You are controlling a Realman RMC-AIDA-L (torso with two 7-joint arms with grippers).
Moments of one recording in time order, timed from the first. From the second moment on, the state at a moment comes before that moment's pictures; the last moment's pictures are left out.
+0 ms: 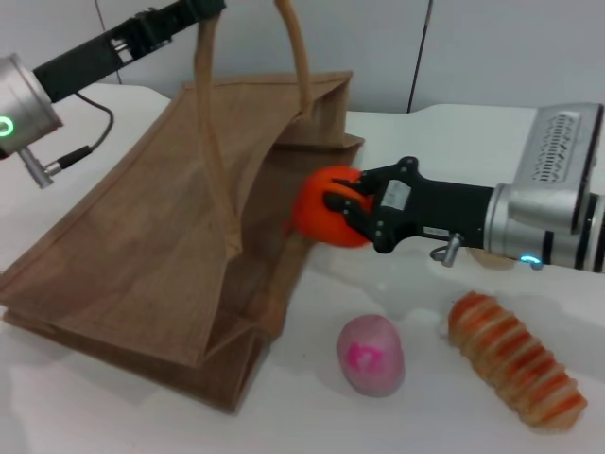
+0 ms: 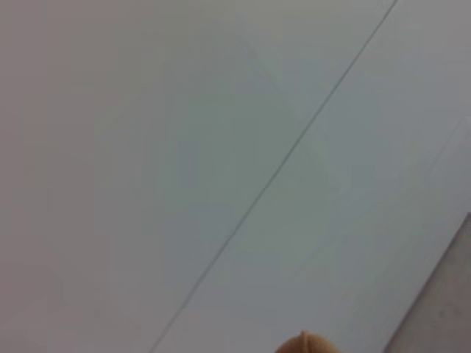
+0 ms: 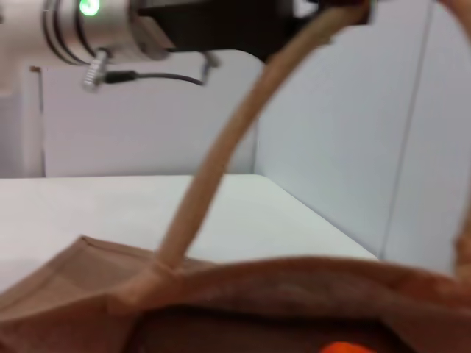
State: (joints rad) left arm -0.65 -1.98 0.52 0.47 -1.58 -1.54 1.43; right arm 0.91 2.03 0.23 -0.01 -2.72 -1.17 0.72
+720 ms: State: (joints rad) left arm -0.73 -2.00 0.52 0.43 -1.57 -1.68 1.41; right arm 0.99 2.03 0.18 0.15 -2.72 -1.00 0.66
